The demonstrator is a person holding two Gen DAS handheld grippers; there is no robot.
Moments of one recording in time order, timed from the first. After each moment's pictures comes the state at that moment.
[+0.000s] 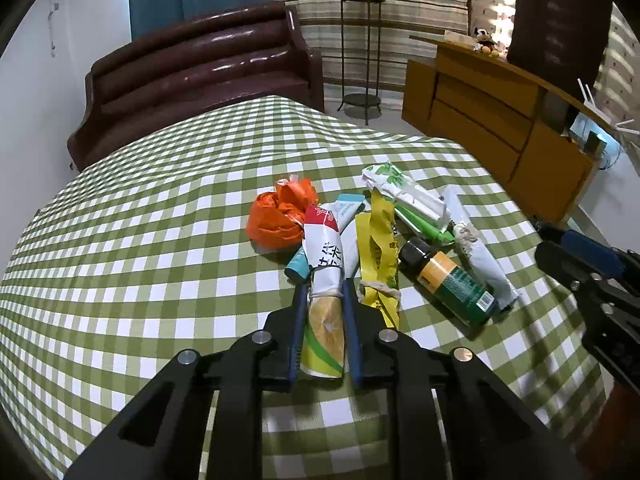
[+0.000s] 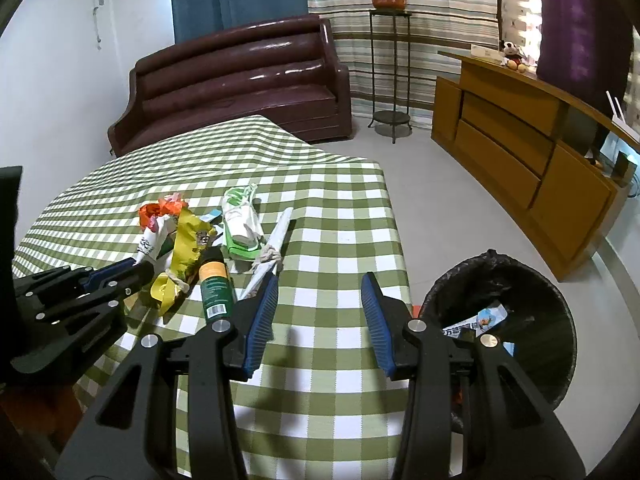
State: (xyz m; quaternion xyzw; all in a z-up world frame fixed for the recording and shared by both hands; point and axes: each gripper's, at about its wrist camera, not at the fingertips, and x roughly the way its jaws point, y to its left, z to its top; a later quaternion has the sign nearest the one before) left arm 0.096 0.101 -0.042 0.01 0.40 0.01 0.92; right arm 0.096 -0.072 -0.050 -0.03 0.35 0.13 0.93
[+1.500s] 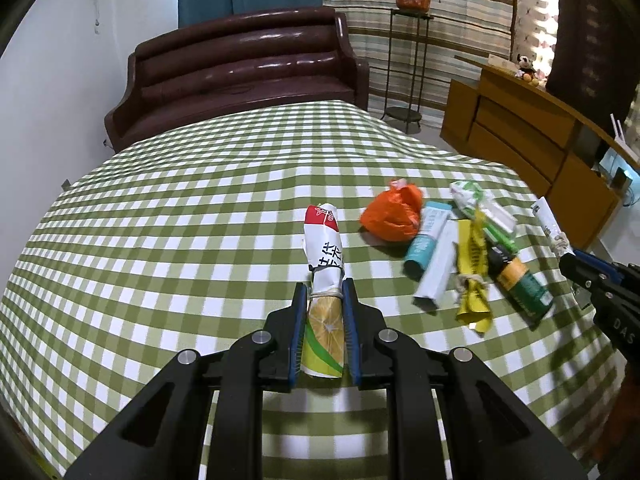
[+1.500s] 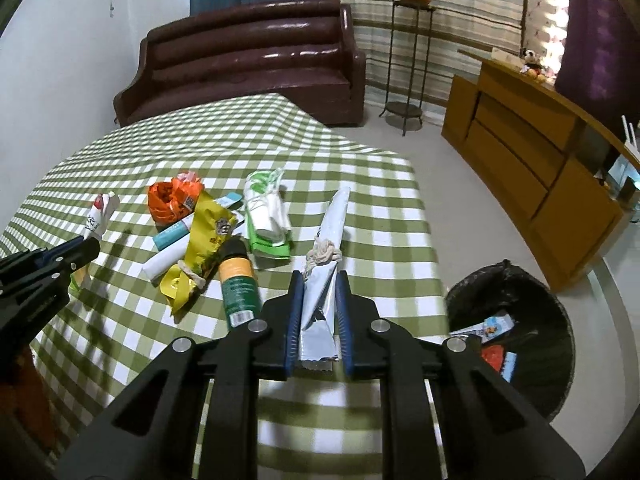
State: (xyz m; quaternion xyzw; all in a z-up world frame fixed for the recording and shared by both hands) left arm 0.070 0.166 -0.032 -0.03 0.39 0.07 0.92; right arm 0.101 -0.043 -0.051 -0.08 0.37 0.14 0.91
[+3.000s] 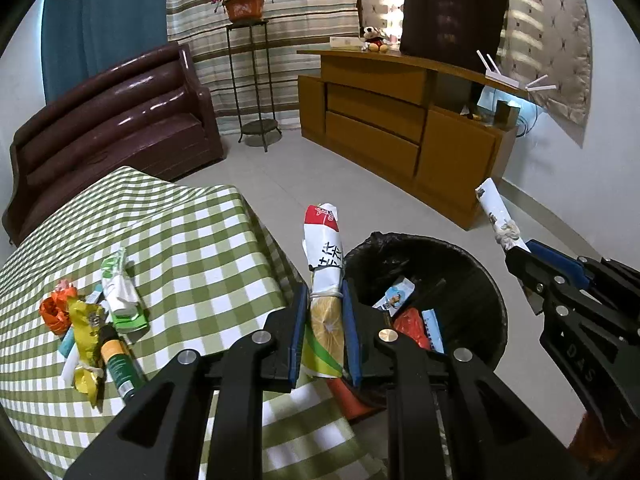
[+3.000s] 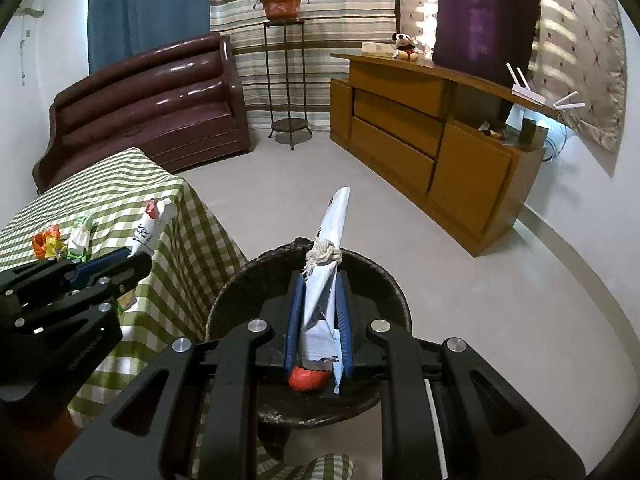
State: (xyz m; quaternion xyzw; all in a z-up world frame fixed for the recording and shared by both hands) left arm 0.116 -0.098 -0.025 0.06 0.36 -0.14 0.92; right arm 0.084 -0.247 -0.040 0.00 0.34 -0.02 0.94
